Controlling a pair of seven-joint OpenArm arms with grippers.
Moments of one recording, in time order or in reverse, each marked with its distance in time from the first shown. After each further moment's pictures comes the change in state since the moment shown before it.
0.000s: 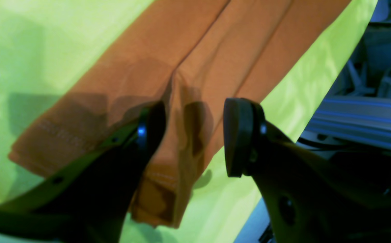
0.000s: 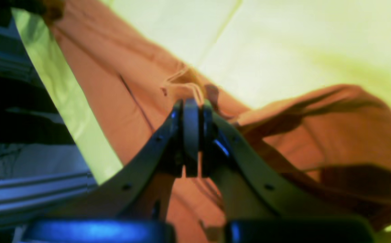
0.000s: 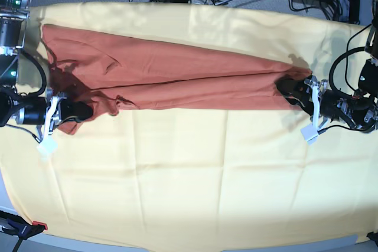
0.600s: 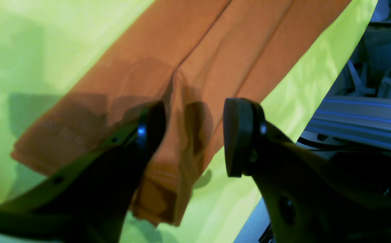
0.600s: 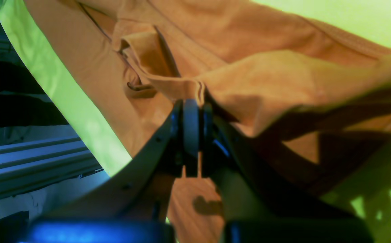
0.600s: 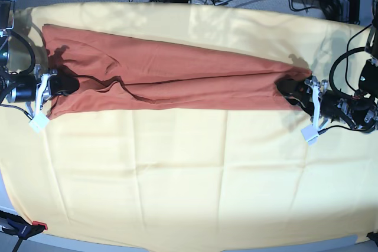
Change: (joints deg) left arm -0.2 0.0 0.0 -0.1 0.0 0.0 0.0; right arm -7.7 5.8 -0.2 0.3 0.0 0.0 0.0
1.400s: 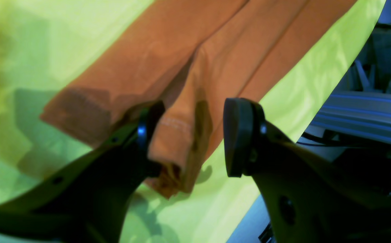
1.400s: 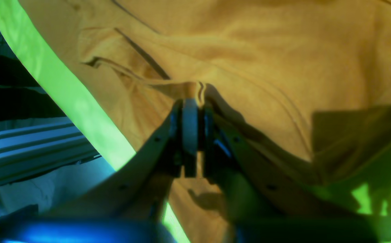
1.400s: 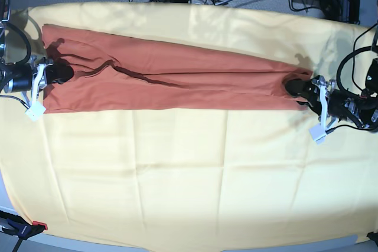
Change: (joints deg) left arm -0.2 -2.8 0.0 0.0 0.0 0.0 -0.1; right arm -4.0 2.8 0.0 0.0 0.0 0.0 0.2
